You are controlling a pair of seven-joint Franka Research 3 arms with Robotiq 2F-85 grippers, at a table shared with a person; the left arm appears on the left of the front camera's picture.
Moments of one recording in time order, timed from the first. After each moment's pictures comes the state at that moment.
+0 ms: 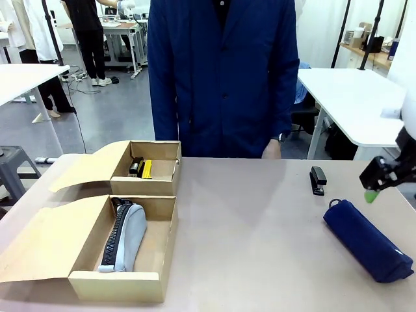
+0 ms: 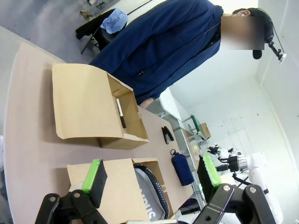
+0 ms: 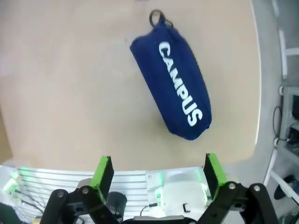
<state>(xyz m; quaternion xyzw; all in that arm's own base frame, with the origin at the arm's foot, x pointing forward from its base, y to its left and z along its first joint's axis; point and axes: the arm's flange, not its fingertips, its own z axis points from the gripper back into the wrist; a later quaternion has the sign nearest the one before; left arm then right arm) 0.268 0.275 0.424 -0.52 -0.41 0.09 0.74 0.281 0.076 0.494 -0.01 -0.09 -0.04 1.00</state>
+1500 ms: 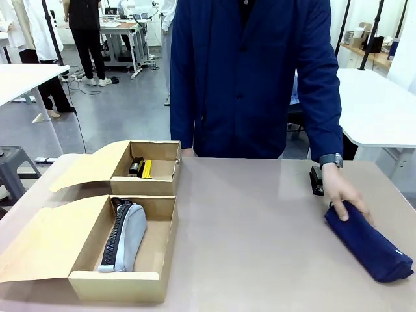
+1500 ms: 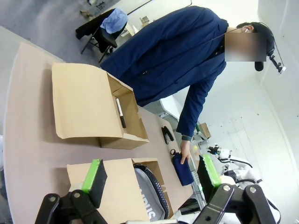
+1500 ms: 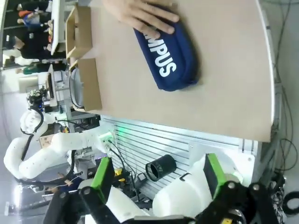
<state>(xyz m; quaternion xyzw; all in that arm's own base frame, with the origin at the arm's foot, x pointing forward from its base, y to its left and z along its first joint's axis) 0.268 0.275 0.424 -0.52 -0.41 0.09 0.74 0.180 -0.236 0.440 0.41 -0.08 -0.09 0.90</state>
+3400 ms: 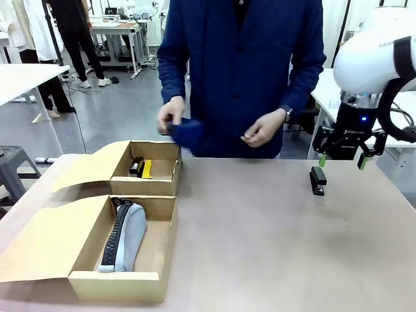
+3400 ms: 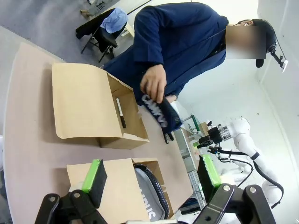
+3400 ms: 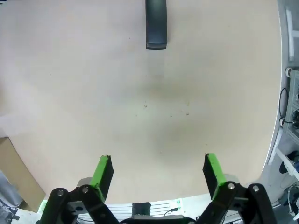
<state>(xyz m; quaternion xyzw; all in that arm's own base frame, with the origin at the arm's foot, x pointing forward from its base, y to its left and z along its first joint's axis) 0.269 0.274 0.424 -0.52 -0.40 0.09 0.74 0.481 0.100 0.463 -0.01 0.01 -0.09 1.00</state>
